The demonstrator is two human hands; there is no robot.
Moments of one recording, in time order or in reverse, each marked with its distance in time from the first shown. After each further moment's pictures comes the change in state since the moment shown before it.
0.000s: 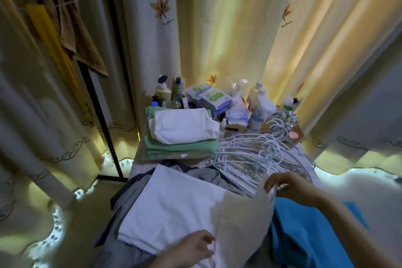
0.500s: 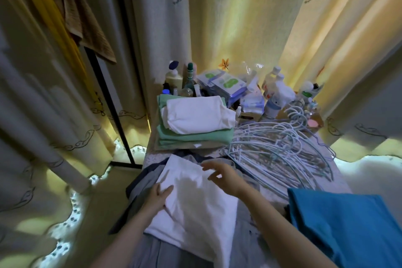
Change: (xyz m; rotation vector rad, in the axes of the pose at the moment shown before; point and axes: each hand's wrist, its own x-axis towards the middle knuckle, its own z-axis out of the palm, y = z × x) left_hand -0.008 -0.041 -0.136 -0.426 0.631 -0.310; right_hand 0.123 -0.102 0.139 0.163 0.009 -0.075
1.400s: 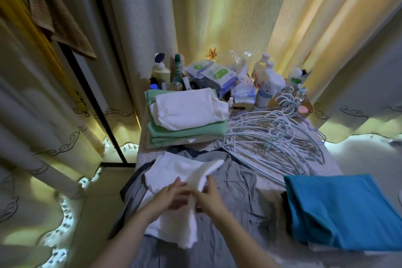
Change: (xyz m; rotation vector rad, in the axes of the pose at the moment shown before) left_hand 0.000 0.010 0.014 0.304 -0.398 0.216; right_hand -0.018 -0.018 0.091 0.769 0.295 0.428
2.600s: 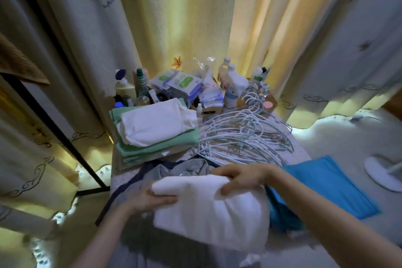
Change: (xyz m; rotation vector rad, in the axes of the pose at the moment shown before) left_hand -0.024 0.094 -0.021 0.043 -0.159 0.130; right_hand -0.034 -0.117 -0.162 -0.728 -0.664 -0.087
